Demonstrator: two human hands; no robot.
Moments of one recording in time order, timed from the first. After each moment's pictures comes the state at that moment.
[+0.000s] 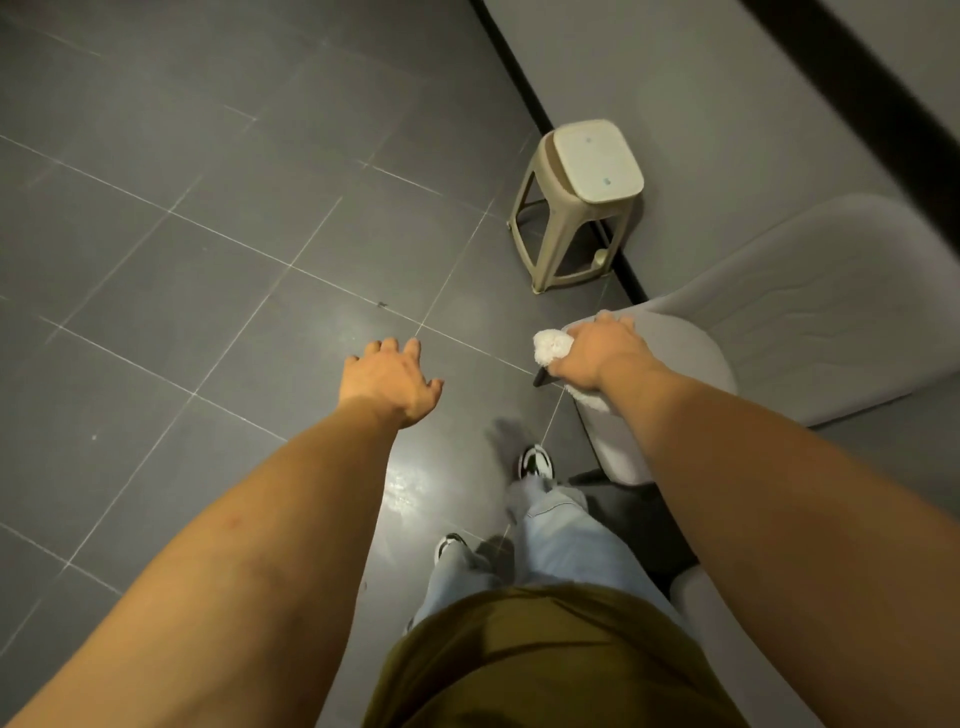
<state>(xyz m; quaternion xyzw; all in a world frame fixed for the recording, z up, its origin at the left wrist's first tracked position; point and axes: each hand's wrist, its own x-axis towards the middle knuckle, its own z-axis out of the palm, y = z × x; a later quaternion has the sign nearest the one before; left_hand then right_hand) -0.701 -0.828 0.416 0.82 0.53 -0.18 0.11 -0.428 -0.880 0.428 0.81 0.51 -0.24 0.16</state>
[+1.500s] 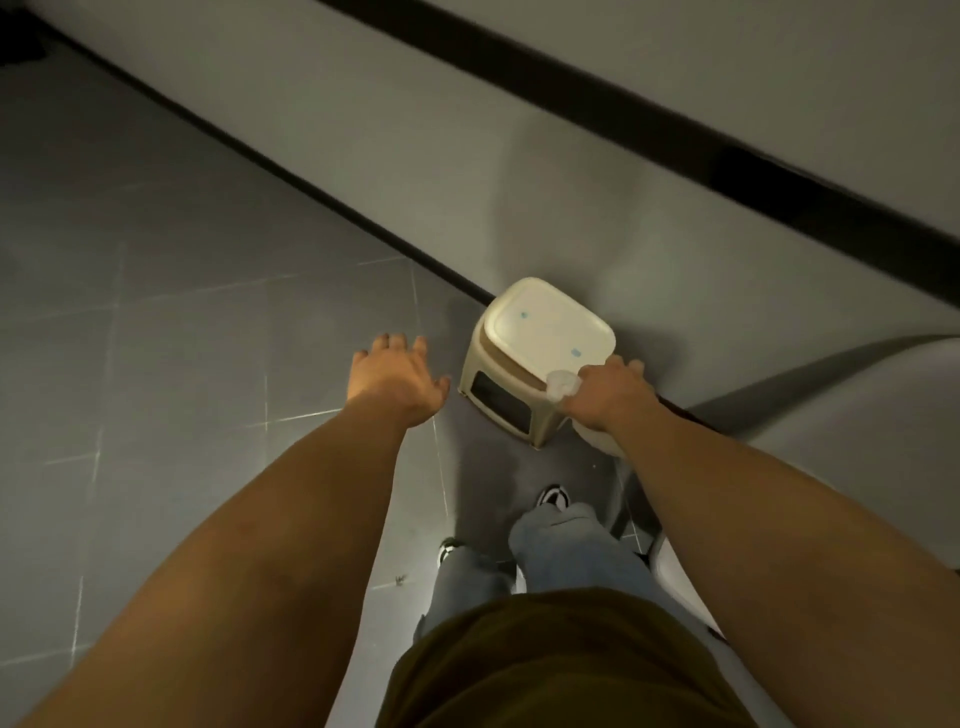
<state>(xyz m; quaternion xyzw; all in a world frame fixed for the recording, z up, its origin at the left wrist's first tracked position) -0.320 -0.079 0.421 0.94 0.26 -0.21 0.02 -0.160 -0.309 0.392 0.90 0.23 -0.36 0.10</state>
